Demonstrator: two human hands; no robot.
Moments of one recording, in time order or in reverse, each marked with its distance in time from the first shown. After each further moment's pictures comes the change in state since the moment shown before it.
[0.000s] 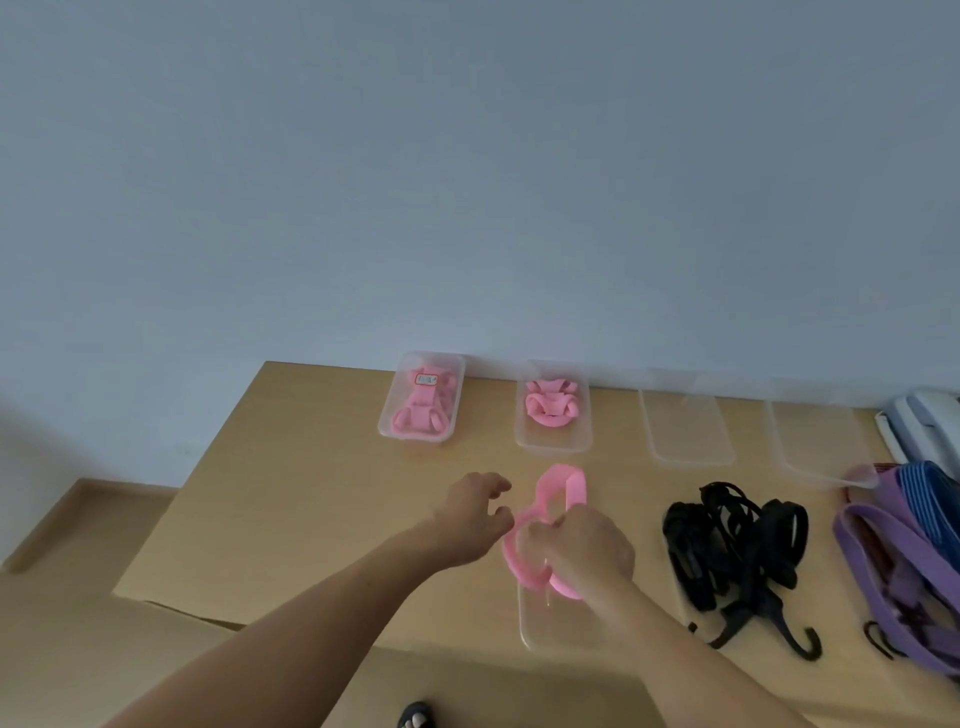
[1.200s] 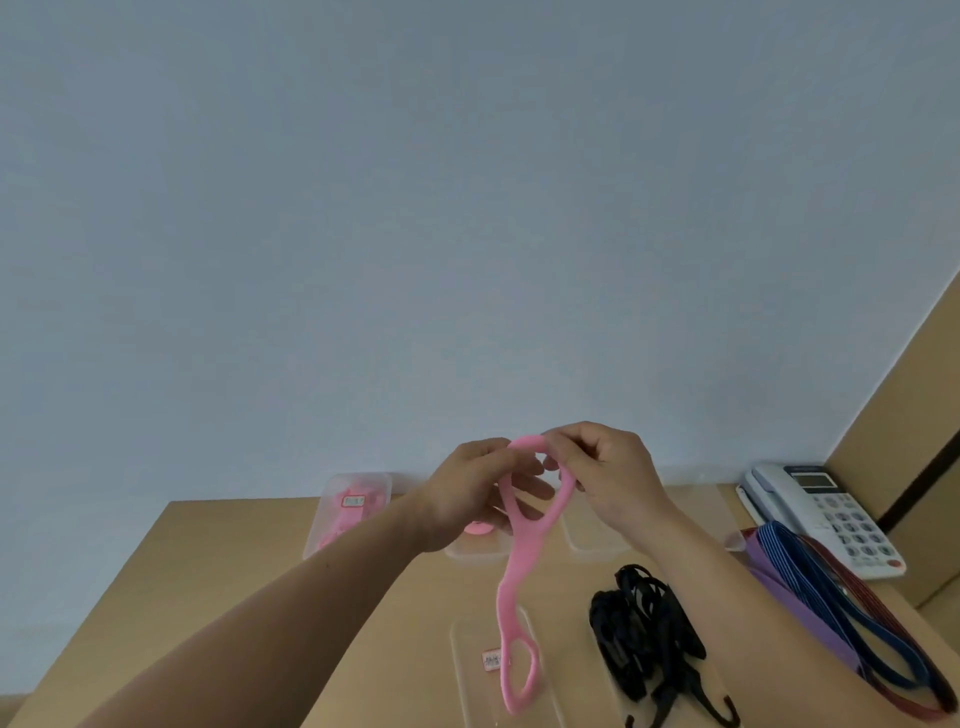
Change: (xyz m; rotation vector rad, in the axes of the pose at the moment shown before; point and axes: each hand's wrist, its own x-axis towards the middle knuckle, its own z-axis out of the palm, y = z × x) left_hand -0.008 0.144 -0.098 -0.761 -0.271 0.358; right_hand -0.050 -0.030 -0.213 0.764 0.338 -0.563
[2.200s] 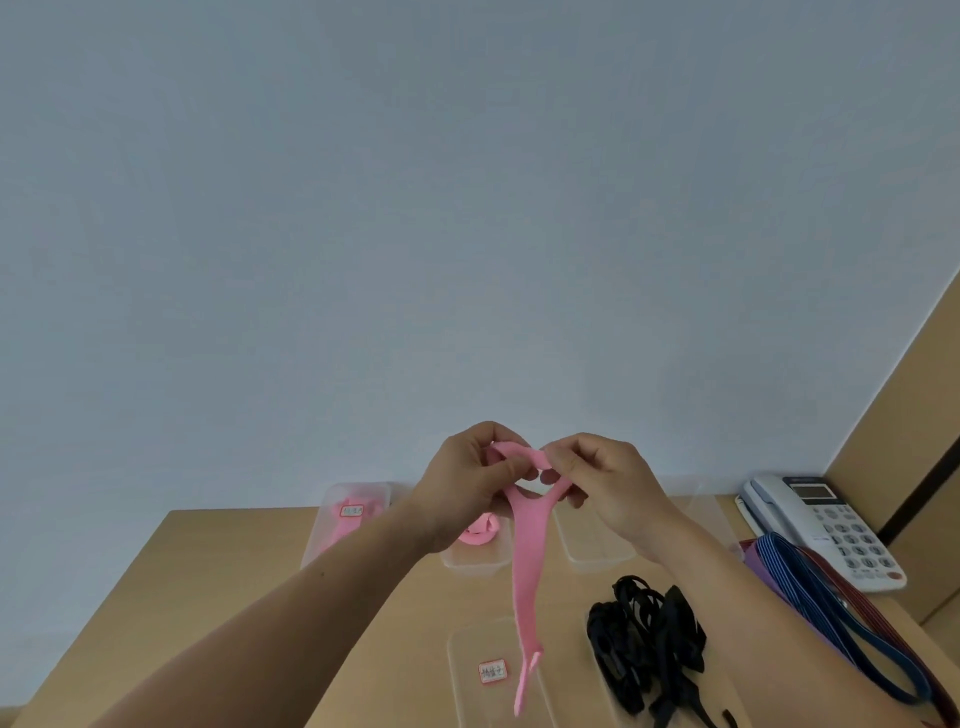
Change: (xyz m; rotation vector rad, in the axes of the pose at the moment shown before) left_hand 0.001 0.005 0.005 0.019 0.204 0.203; right_hand 0.000 0.004 -0.013 0.092 -0.120 0.060
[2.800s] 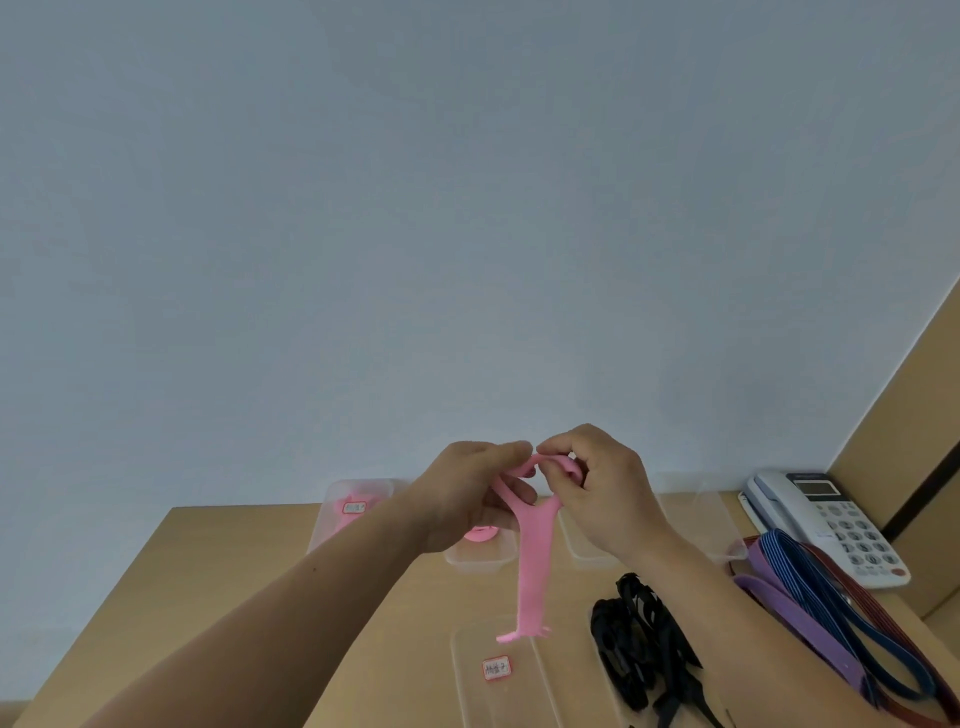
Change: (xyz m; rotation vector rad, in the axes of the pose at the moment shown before) left_hand 0.001 0.004 -0.007 -0.190 -0.107 -0.303; right_hand 0.000 0.014 0.017 -0.454 0.216 -0.374
